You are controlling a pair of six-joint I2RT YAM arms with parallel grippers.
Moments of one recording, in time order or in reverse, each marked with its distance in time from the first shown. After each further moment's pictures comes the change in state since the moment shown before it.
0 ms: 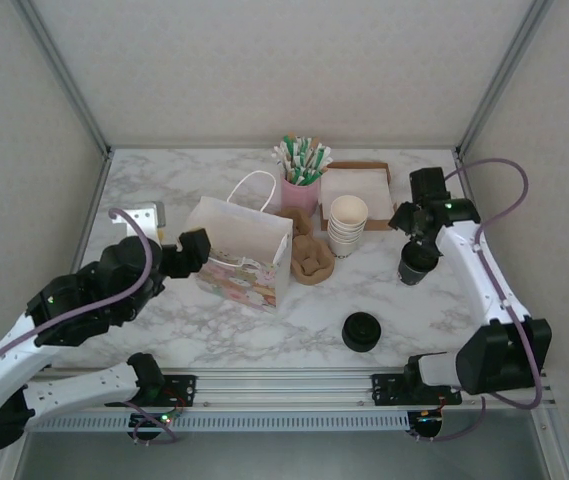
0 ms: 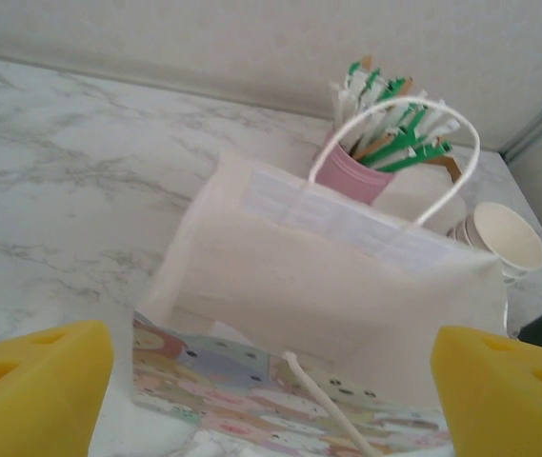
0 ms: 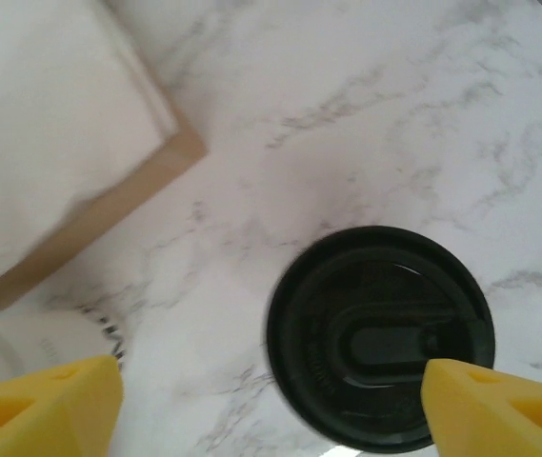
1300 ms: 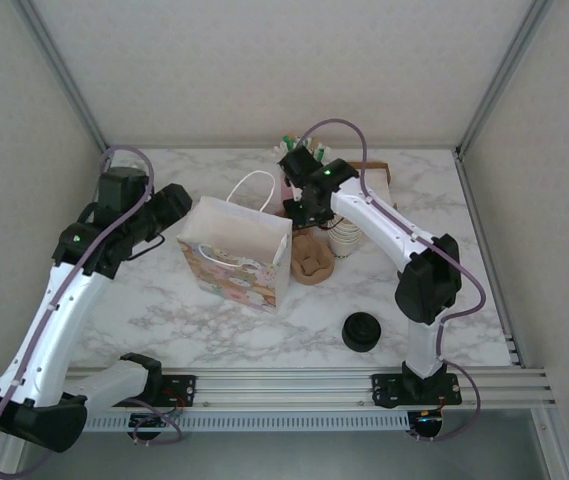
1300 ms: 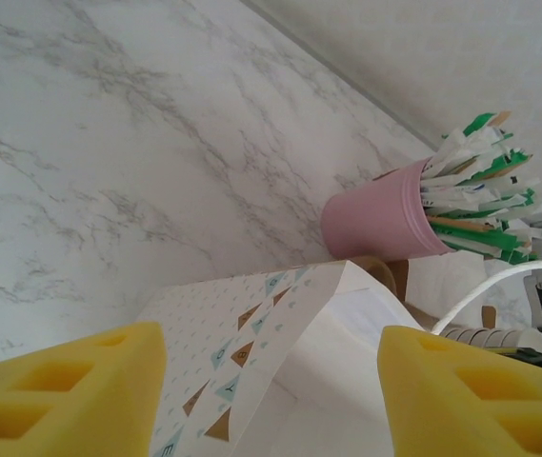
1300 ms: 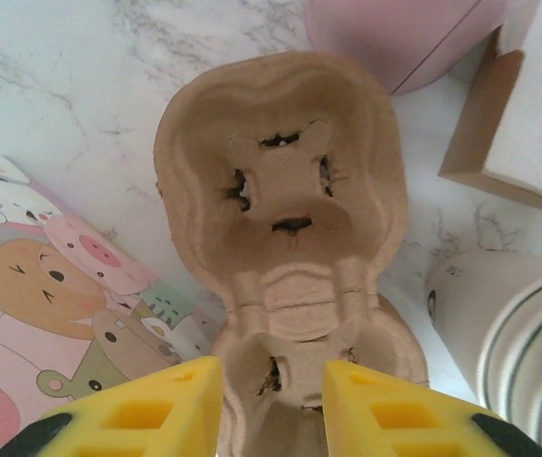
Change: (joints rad) left arm 0.672 0.277 0.055 0.084 0.605 -0.114; right arm 0.553 0.602 0.610 -0.140 -0.167 -0.332
